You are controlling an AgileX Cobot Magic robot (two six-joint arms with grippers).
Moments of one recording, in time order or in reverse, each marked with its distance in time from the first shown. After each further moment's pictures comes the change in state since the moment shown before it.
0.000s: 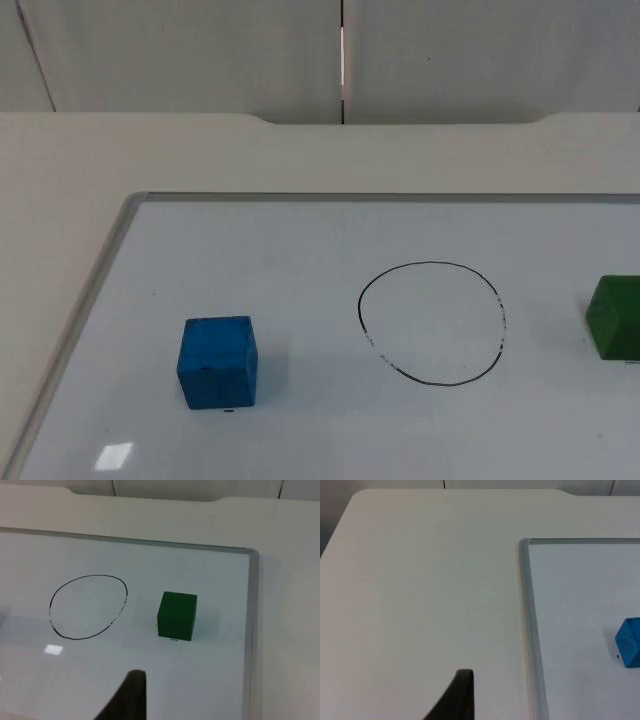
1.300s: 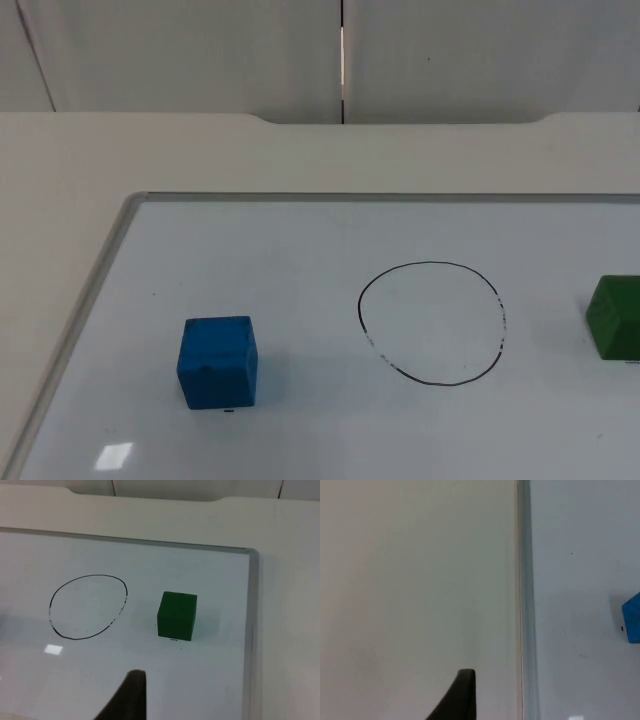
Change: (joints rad) right arm 0.000 0.000 0.000 0.000 0.000 0.000; left arm 0.000 0.604 -0.045 -0.051 -0.209 0.004
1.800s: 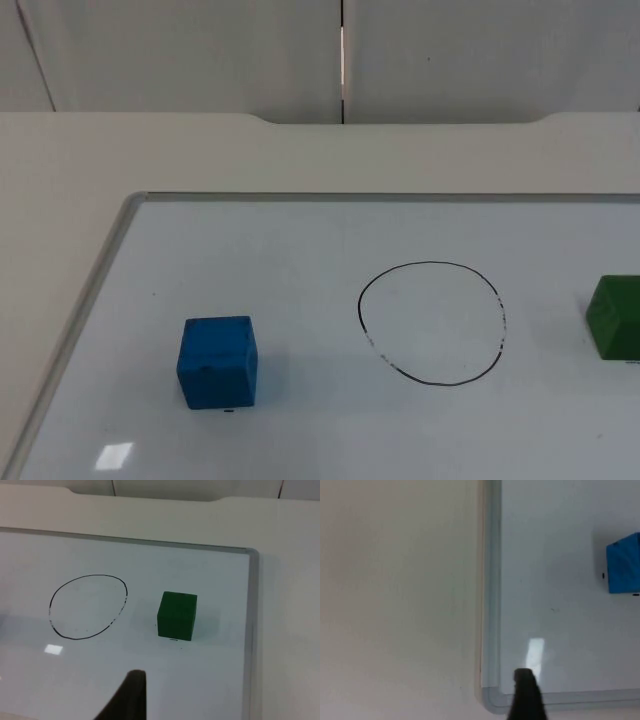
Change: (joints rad) right arm 0.000 0.000 0.000 0.000 0.000 -0.002; left arm 0.000 0.355 0.000 -0.201 -0.067 0.136
